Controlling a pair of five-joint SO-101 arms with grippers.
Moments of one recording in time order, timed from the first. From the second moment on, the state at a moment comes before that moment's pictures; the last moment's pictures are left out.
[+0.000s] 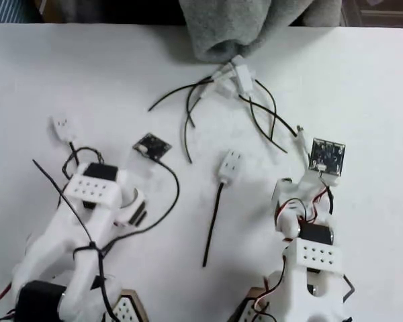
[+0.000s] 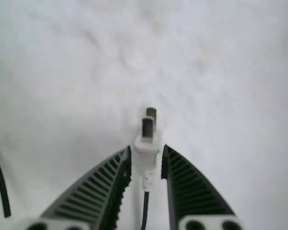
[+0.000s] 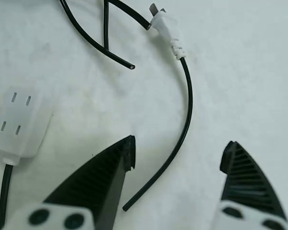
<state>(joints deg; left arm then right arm) 5.1 -23.2 55.2 66.6 -20.5 8.7 -56.5 80.9 30.4 -1.6</state>
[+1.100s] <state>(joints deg) 5.1 -23.3 62.2 59.3 -20.1 8.7 -56.5 80.9 30.4 -1.5</state>
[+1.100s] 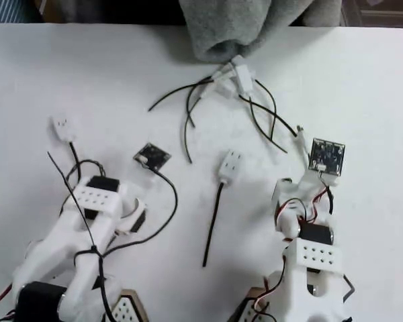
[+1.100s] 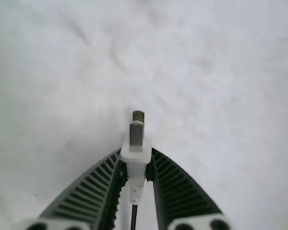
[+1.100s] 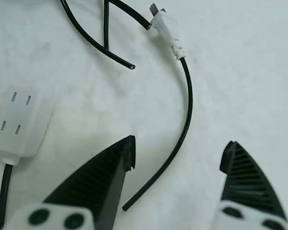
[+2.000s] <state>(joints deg) 20.1 -75.1 63.6 63.3 -13.7 8.7 -56.5 80.9 30.4 -1.5</state>
